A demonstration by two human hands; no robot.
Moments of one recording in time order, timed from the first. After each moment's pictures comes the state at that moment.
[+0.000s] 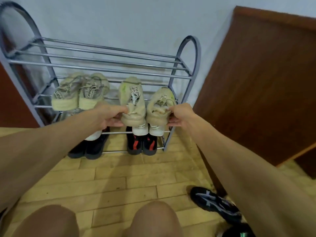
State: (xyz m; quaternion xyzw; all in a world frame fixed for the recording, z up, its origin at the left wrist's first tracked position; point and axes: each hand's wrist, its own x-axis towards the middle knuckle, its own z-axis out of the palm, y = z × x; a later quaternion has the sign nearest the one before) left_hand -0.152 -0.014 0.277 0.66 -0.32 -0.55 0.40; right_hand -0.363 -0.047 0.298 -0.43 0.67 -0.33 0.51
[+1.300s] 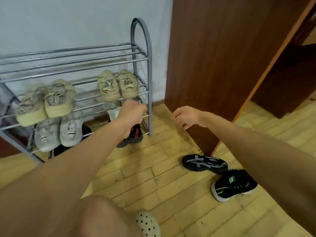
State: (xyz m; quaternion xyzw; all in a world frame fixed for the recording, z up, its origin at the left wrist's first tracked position) left_hand -0.292 0.054 0.295 0.60 -0.52 -0.48 0.36; right_hand -0.495 0.043 0.273 -0.60 0.68 -0.10 0.42
